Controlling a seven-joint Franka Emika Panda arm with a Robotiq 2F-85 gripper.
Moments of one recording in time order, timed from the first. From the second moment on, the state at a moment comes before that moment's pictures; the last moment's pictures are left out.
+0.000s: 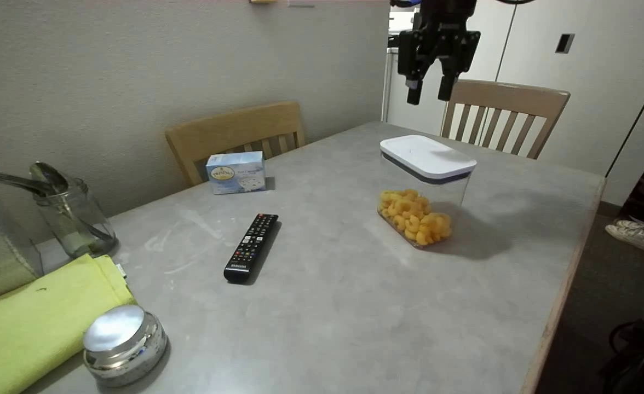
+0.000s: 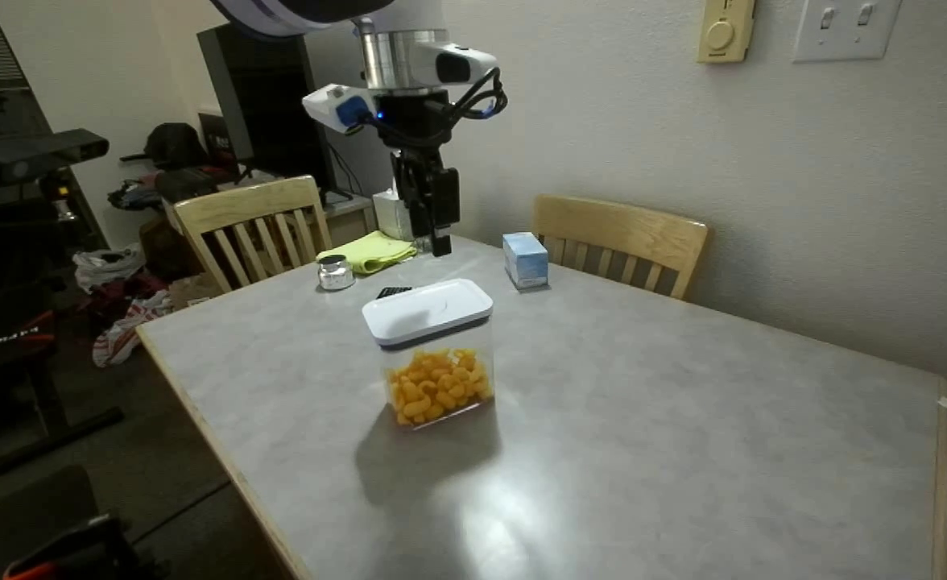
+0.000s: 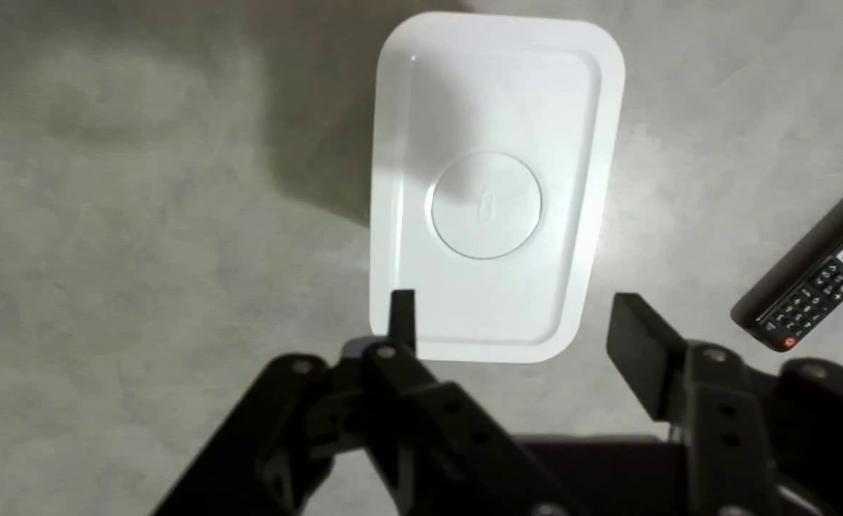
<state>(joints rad) -0.07 0.16 -0.01 -2.00 0.02 2.19 0.20</state>
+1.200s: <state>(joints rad) -0.06 0.25 -0.02 -1.98 0.05 2.19 0.14</state>
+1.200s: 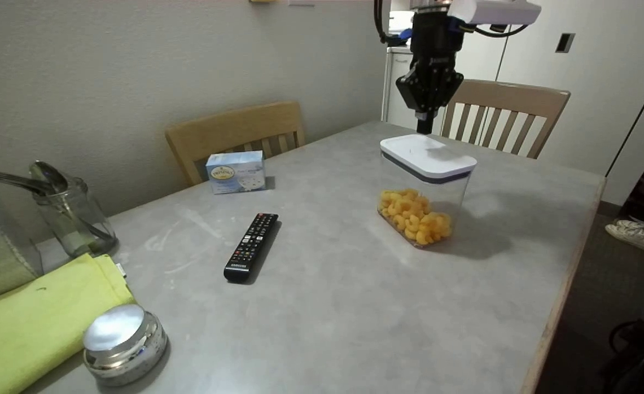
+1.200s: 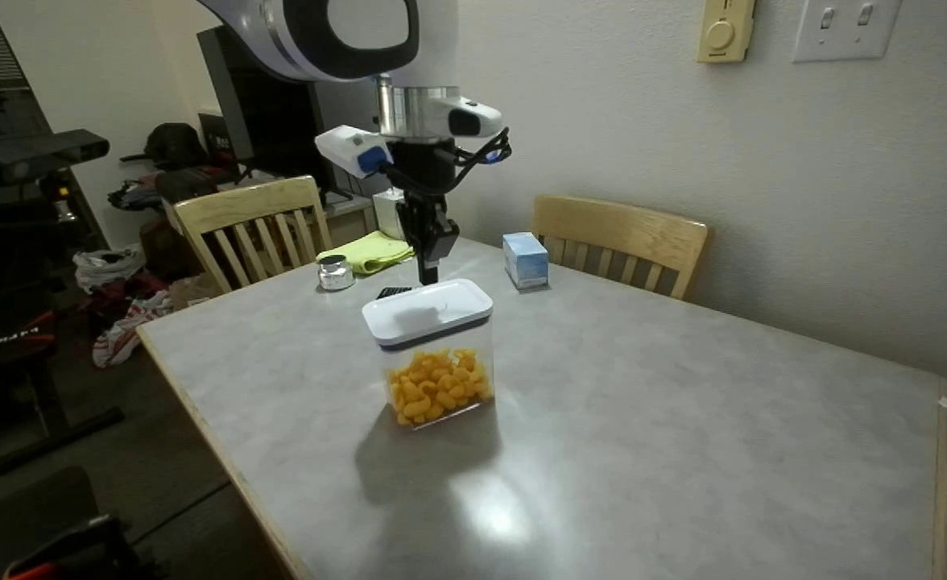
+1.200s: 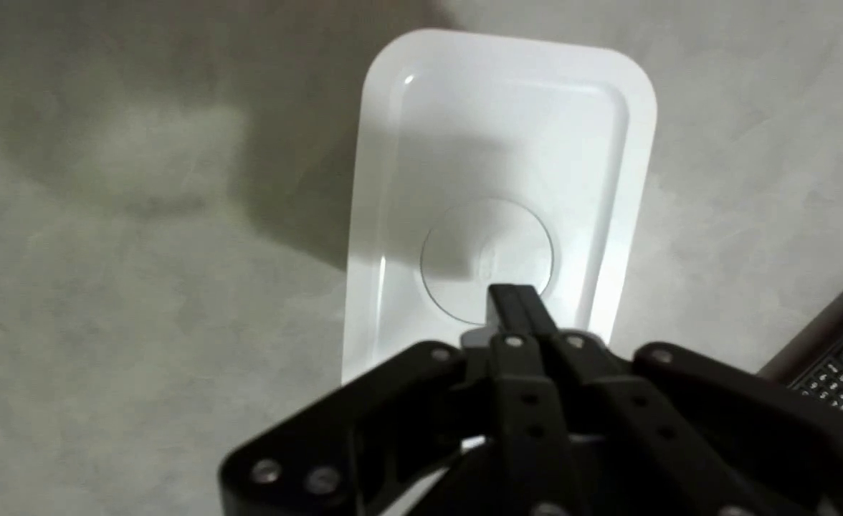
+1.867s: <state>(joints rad) -0.06 0.26 -0.02 -2.05 0.10 2.24 0.15</state>
